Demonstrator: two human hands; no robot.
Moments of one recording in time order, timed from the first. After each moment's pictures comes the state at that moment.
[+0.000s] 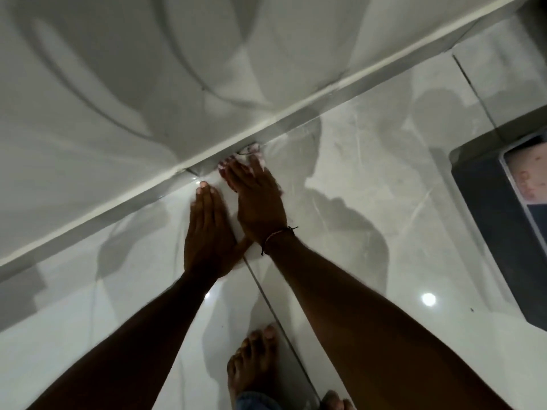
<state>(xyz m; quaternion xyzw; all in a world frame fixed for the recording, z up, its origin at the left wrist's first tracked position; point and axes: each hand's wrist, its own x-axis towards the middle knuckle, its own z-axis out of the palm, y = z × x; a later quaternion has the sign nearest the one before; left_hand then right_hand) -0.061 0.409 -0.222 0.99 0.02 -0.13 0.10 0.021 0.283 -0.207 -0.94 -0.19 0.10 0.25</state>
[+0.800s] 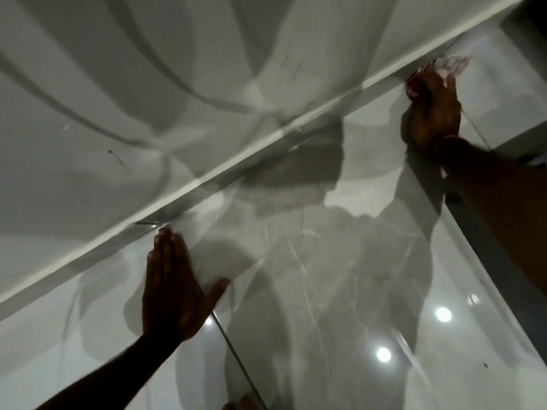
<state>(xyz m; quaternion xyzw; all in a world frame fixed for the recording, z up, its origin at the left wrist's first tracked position) -0.062 0.408 -0.229 0.99 0.06 -0.12 0.09 0.264 -0.062 -0.238 -0.85 0.12 -0.07 0.50</state>
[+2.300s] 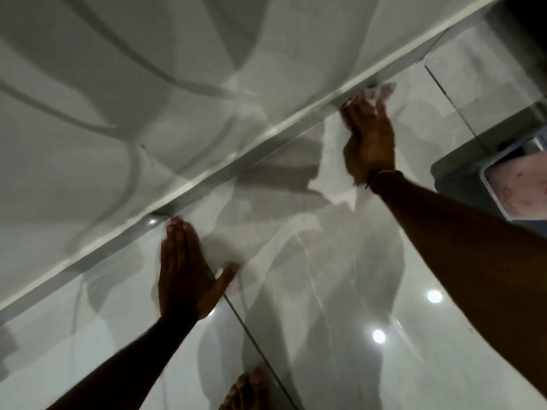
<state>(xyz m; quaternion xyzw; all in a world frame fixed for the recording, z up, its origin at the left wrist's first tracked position) -0.061 0.410 -0.219 0.98 0.06 -0.15 0.10 0.180 0.051 -0.226 -0.98 -0.02 -0.03 0.18</state>
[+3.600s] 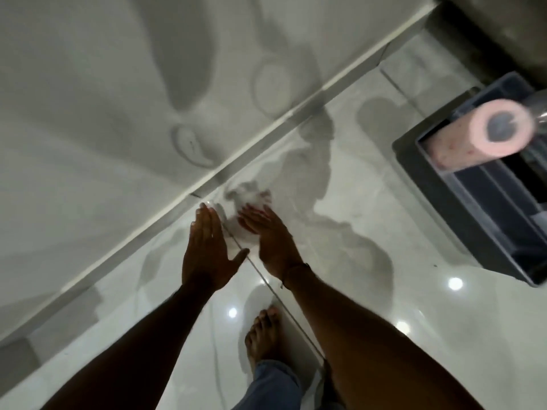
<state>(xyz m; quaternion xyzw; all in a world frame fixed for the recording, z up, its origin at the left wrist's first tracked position) -0.078 0.415 -0.117 0.98 -0.07 -0.17 0.05 -0.064 0.230 -0.142 -0.90 -0.12 0.05 0.41</state>
